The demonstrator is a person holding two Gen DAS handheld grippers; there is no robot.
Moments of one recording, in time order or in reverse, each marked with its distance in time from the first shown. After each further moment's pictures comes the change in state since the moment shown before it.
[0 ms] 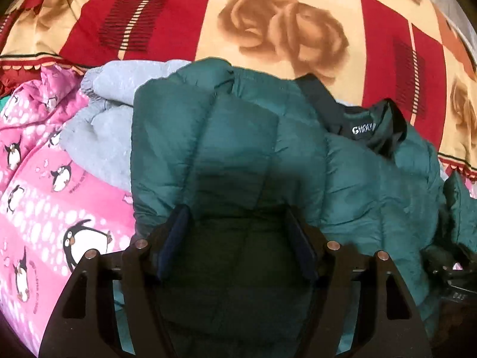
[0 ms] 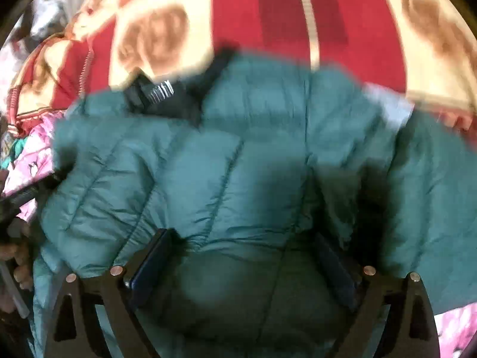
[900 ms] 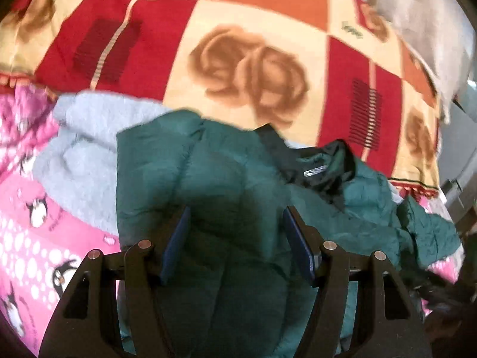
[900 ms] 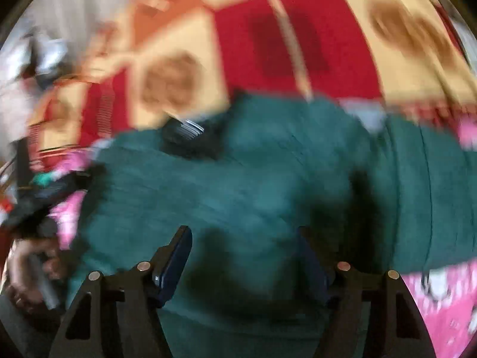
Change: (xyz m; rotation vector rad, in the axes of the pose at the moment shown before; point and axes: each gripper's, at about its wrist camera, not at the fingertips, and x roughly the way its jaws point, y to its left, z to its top) left arm -0.014 0.012 0.022 -0.045 -0.097 -0.234; right arm -0.046 -0.021 -0.042 0.182 -0.036 0.005
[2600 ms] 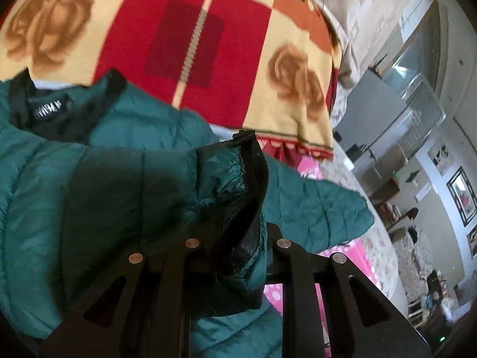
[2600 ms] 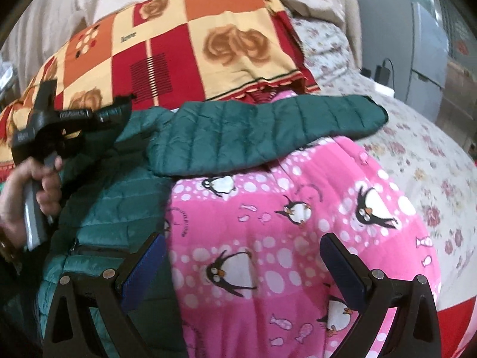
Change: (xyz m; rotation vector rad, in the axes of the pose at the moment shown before) left arm 0.045 -0.239 -0.053 0.078 0.173 -0.484; right arm -0.201 -0.123 -0.133 0.071 -0.237 -0.321
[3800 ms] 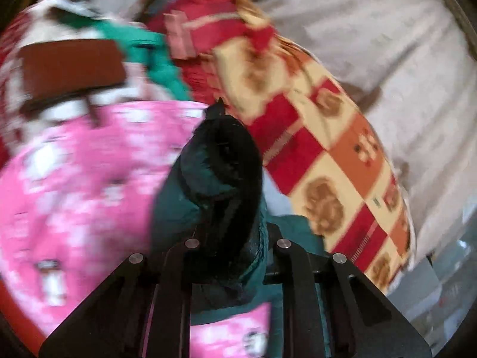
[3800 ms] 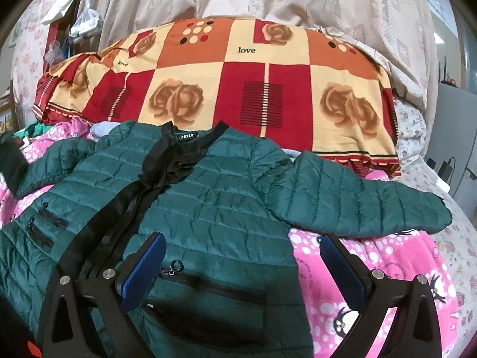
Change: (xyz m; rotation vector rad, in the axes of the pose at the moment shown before) left arm -0.473 0.286 -0.106 -0.498 -0.648 0.369; right arm -0.016 0.159 -0.004 -0.378 -0.193 0.144
